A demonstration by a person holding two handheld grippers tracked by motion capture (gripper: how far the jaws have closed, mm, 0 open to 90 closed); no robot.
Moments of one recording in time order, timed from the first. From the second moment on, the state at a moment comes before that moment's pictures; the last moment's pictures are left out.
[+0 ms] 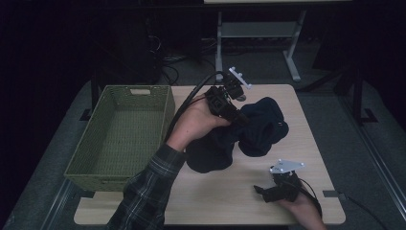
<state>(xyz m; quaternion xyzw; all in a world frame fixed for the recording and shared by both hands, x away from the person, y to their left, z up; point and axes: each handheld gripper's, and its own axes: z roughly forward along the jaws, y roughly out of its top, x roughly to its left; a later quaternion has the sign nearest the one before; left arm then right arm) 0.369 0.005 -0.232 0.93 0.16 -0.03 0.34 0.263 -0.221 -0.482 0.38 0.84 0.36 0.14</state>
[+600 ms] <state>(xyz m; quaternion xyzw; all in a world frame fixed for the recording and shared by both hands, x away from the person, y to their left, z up) 0.407 -0.004 -0.317 0.92 0.21 -0.08 0.33 0.264 -0.221 -0.483 0.38 0.84 0.36 0.14</state>
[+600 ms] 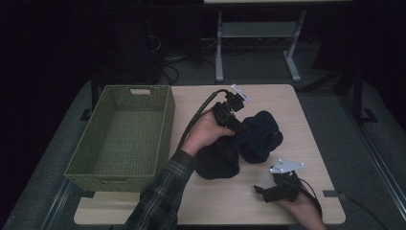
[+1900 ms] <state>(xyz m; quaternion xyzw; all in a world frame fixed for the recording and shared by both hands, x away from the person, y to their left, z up) 0.459 0.047 -0.384 0.91 0.32 0.05 0.27 0.264 -0.221 -0.482 0.38 0.84 0.36 0.14</state>
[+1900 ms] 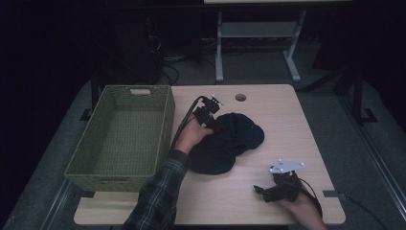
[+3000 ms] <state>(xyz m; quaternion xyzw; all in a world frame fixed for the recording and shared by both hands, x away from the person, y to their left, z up) 0.357 0.065 -0.419 0.92 0.28 -0.03 0.25 0.264 -0.221 -0.483 0.38 0.84 0.36 0.14</state>
